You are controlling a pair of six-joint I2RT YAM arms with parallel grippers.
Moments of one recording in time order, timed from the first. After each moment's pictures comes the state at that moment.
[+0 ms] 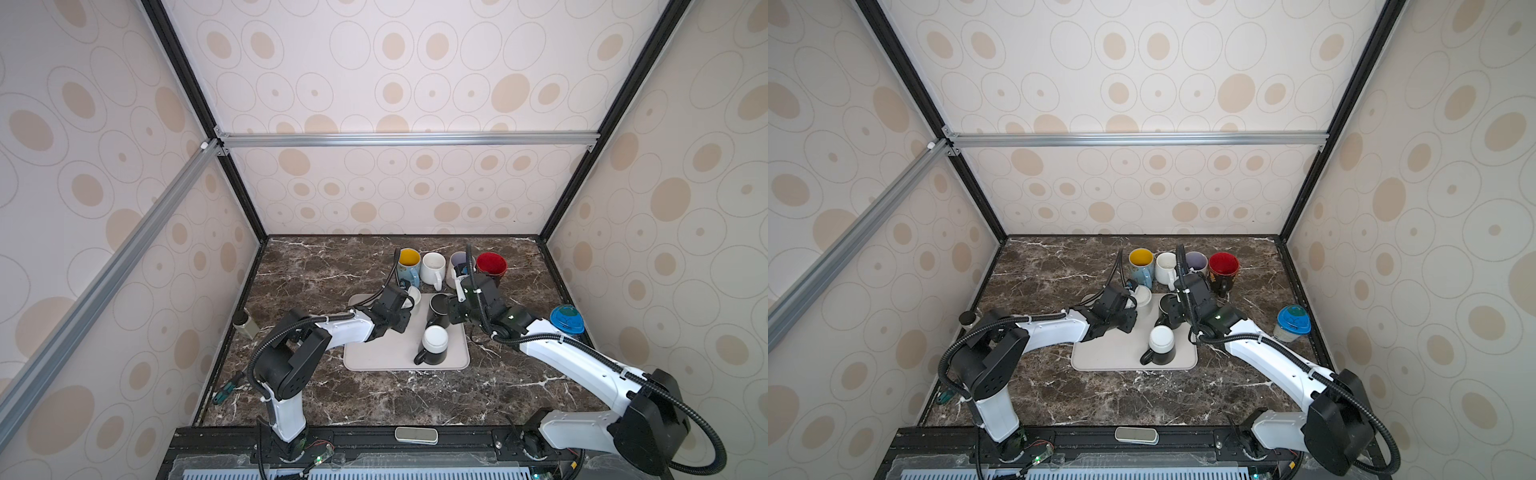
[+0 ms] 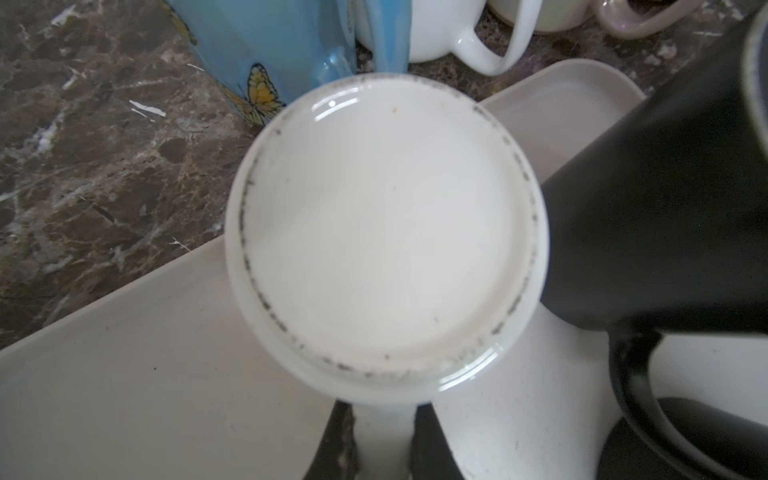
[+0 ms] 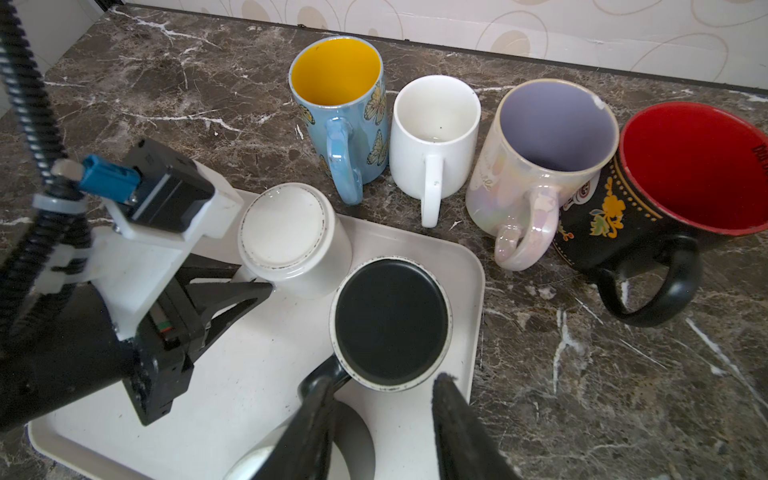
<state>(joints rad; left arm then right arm) -0.70 1.81 1.01 -0.02 -0.14 -0.17 0.62 1.27 0.94 -0.38 0.21 0.27</state>
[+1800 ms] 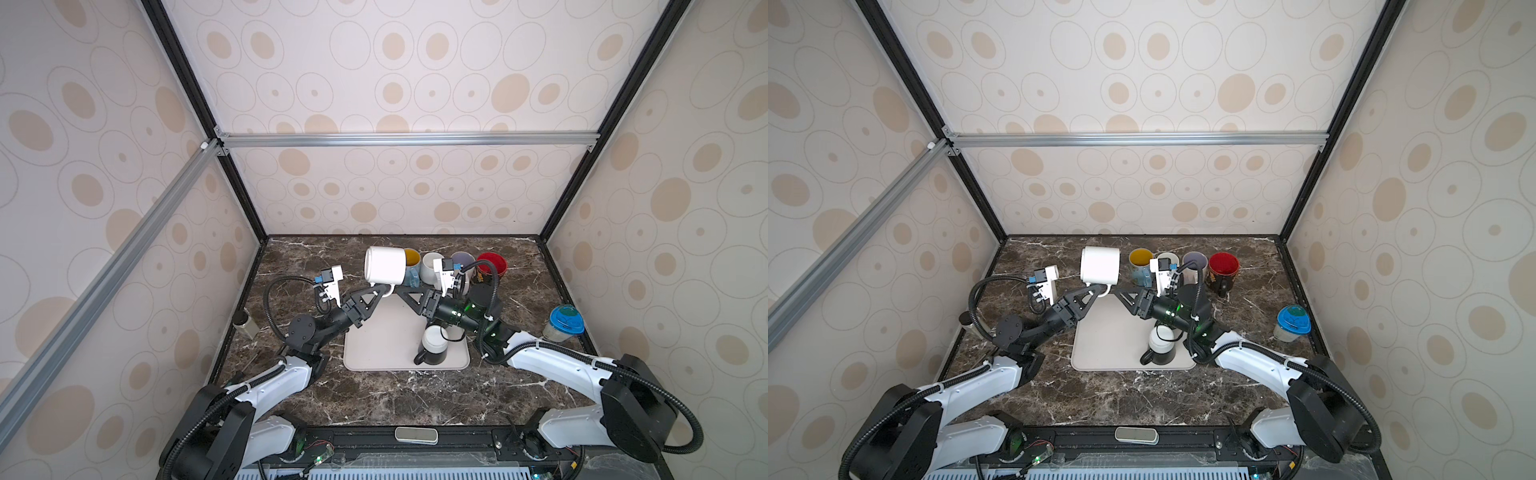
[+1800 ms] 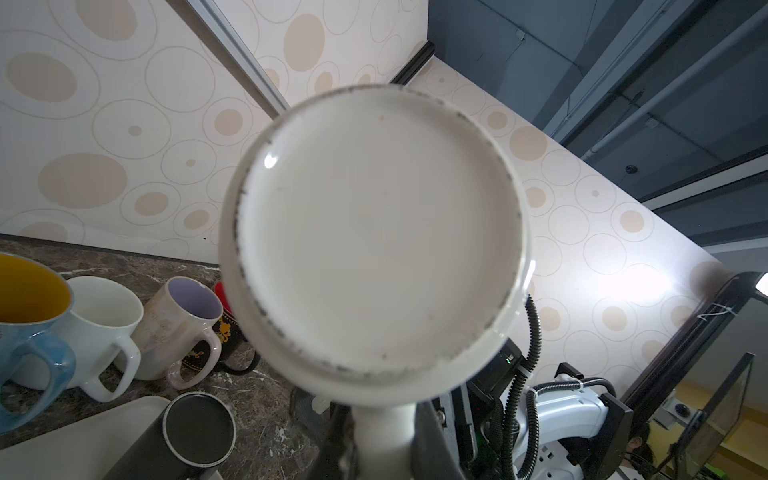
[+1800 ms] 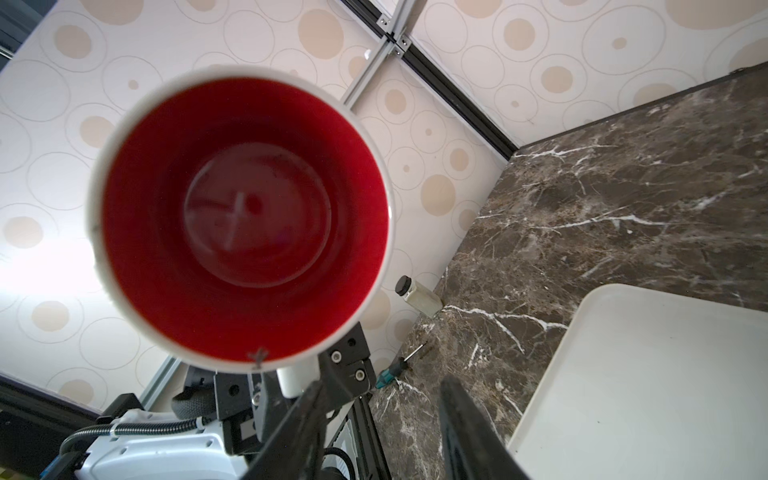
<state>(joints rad) -0.43 1.20 0.41 1.25 0.55 -1.09 0.72 1.34 0.75 0.66 -0.43 0.93</state>
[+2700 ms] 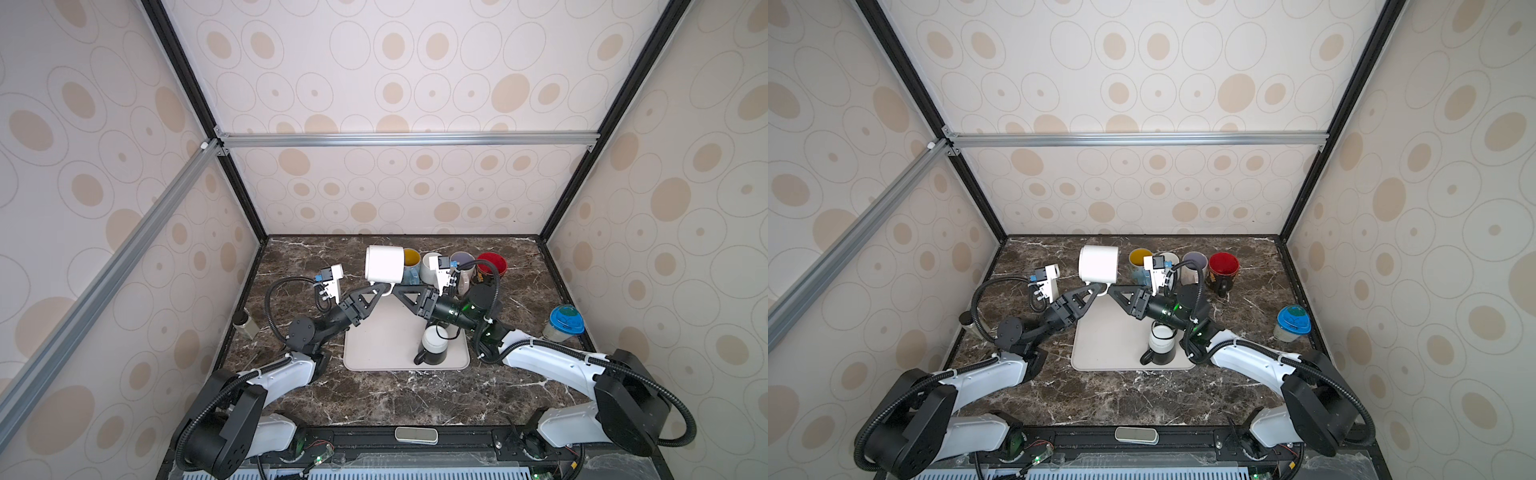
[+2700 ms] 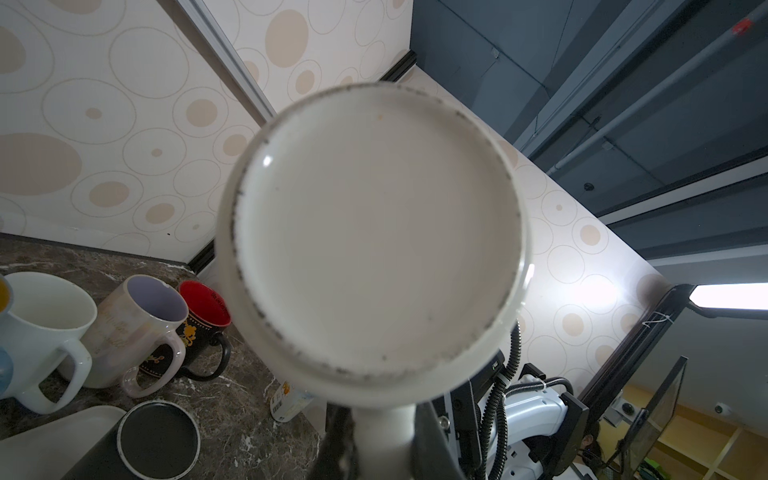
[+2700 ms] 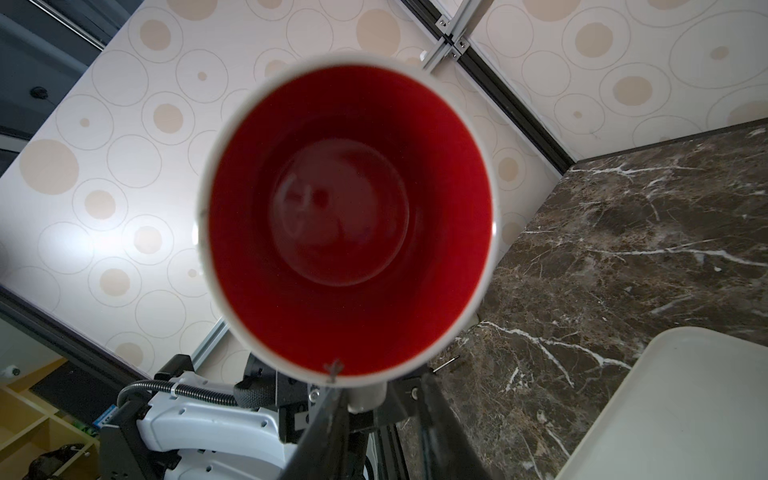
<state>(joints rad) -0.43 1.30 0.41 1.42 0.59 -1.22 0.74 1.38 0.77 0.78 -0.47 0.93</state>
